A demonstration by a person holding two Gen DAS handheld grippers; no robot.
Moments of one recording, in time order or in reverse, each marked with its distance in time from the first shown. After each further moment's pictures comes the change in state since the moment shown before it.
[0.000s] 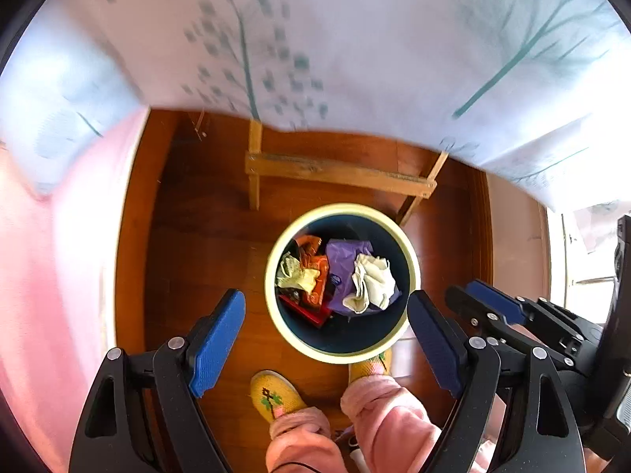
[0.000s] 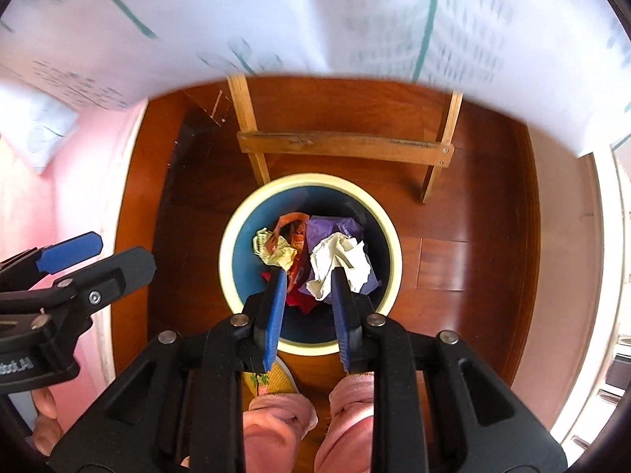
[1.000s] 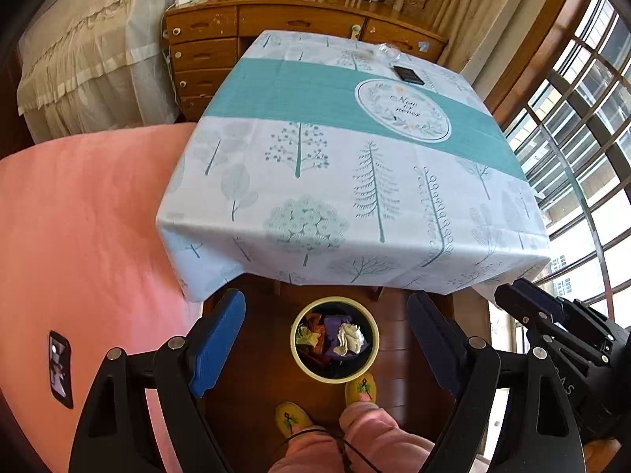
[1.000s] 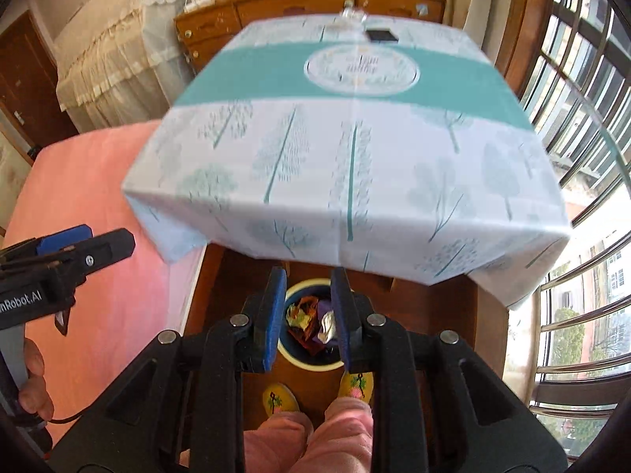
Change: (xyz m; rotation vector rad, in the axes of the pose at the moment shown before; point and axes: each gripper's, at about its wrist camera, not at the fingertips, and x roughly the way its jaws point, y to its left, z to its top) left arm -0.350 -0.040 0.035 0.060 -0.285 0.023; right arm -0.355 0.057 0.049 -0.042 -0.336 -0.029
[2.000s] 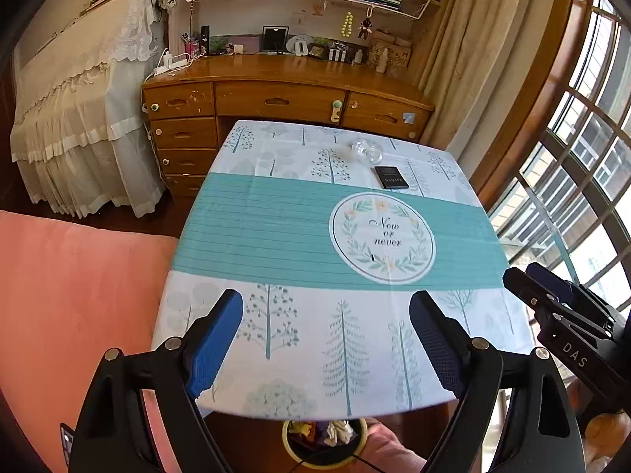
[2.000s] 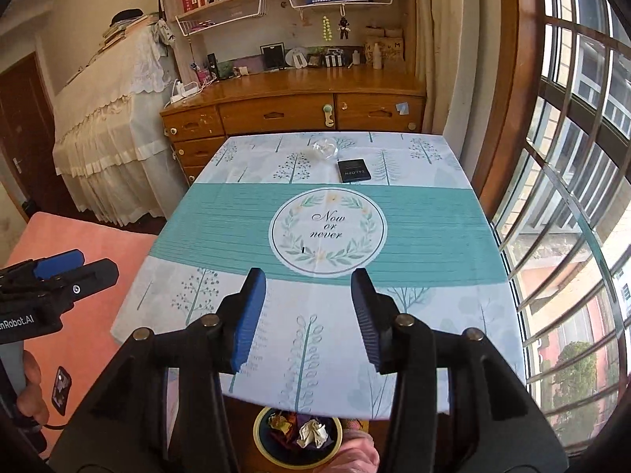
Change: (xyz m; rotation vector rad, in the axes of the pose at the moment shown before) left arm 0.005 -0.045 0.210 0.019 -0.191 -0.012; right arm -0.007 -0.068 0.203 0.006 -0.255 -0.001
